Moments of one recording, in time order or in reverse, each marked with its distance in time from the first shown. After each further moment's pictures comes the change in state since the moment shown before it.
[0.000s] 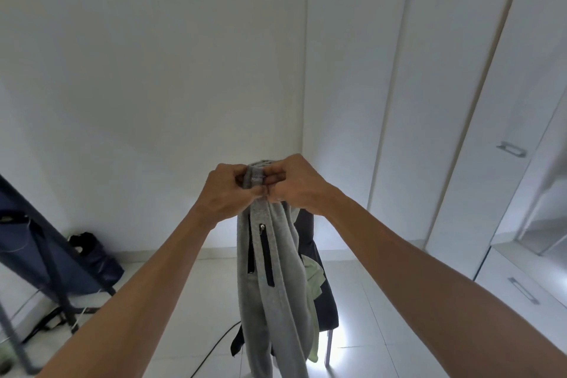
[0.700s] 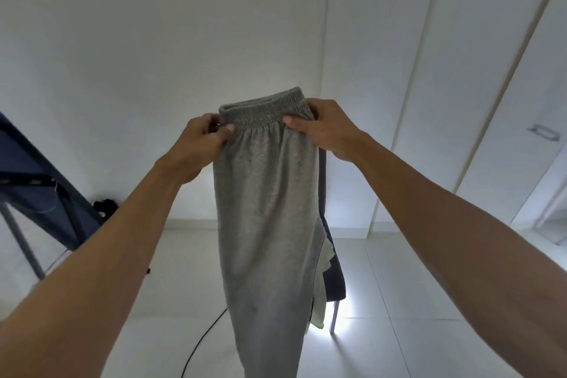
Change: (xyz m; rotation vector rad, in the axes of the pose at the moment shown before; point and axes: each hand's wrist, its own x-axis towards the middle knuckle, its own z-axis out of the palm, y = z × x) left_hand 0.012 -0.027 -0.061 -0.302 0.026 -0.149; right_hand 0.025 -0.007 -0.036 0.009 0.123 -0.214
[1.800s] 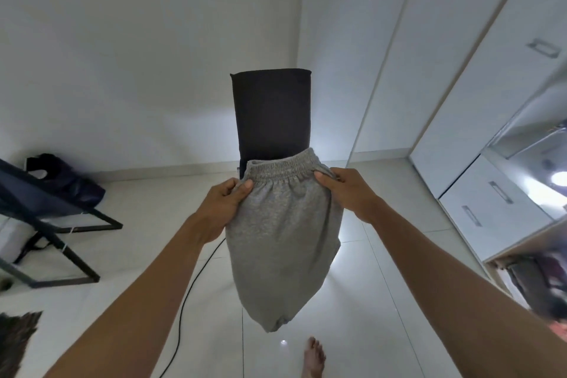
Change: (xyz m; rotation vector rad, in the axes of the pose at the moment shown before) left_hand -0.014 -0.239 0.086 -0.280 -0.311 -0.520; right_hand -0.084 0.220 0.091 -0.049 0.028 0.668
